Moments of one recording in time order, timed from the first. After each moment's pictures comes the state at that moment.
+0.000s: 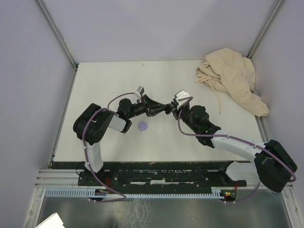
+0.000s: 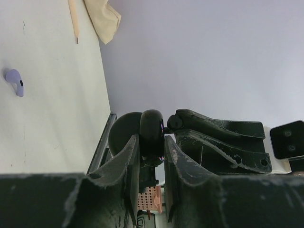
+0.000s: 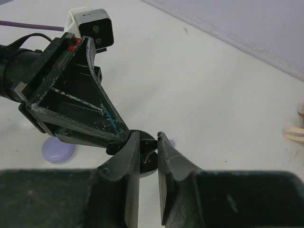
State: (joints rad) left arm -0.48 1.93 0.71 1.31 0.71 -1.56; right arm 0.74 1.24 0.59 0.55 0.14 -0.11
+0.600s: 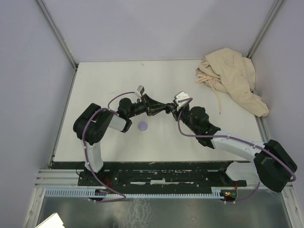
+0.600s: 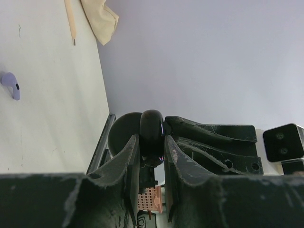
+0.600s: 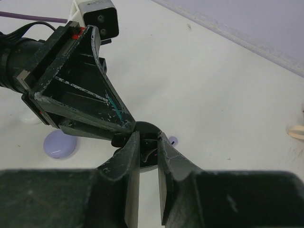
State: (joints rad) left arm -0.48 1.93 0.72 1.31 0.71 -1.56; right arm 0.74 1.24 0.58 0.56 0.13 -0.11
